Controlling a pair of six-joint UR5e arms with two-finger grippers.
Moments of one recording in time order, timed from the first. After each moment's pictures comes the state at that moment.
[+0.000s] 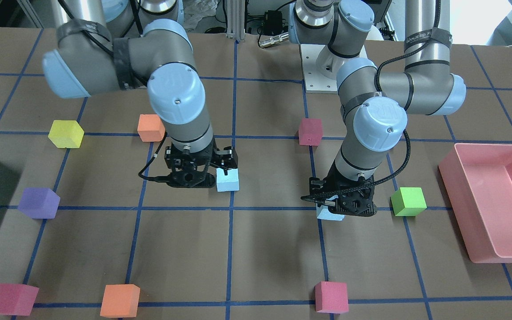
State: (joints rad) left arm -1.58 -1.89 -1.76 -1.02 1.58 0.09; right arm 1.82 -1.26 1.58 -1.84 -1.48 0.26
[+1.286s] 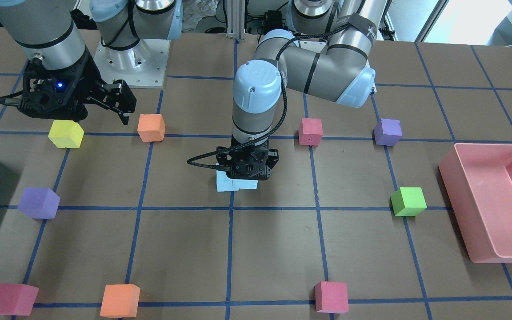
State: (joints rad) left arm -1.96 -1.91 -1.72 -1.06 1.54 -0.37; right arm 1.56 -1.54 1.56 -1.54 -1.59 0.03
